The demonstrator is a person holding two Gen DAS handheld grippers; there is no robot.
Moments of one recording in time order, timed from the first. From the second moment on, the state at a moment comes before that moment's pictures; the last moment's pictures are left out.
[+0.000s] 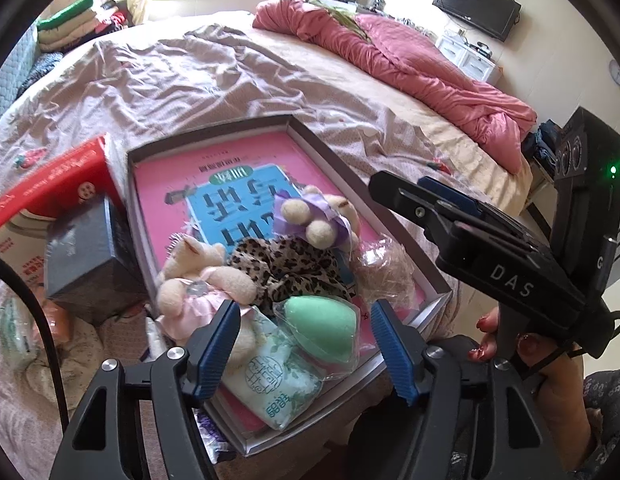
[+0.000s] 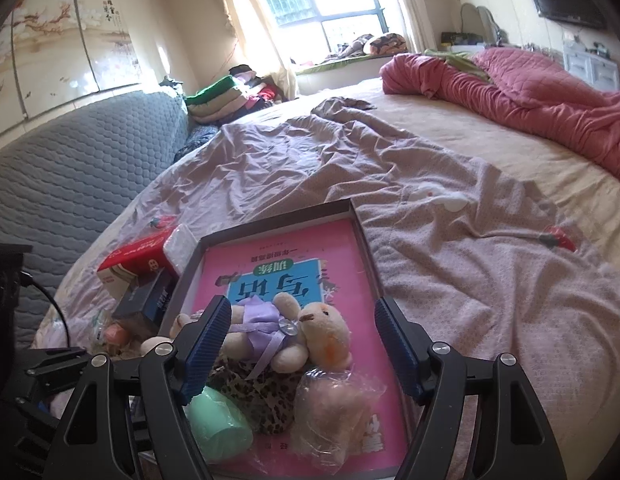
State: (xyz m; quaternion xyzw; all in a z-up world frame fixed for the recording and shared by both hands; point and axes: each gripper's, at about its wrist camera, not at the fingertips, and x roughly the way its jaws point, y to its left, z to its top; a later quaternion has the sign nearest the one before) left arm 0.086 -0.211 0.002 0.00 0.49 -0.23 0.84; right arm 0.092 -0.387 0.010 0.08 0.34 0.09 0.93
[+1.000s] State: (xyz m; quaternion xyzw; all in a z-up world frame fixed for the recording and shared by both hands) left arm 0.057 -0.158 0.044 0.01 0.44 -0.18 0.88; right arm 0.068 -0.332 0.051 0.04 0.32 0.12 0.94
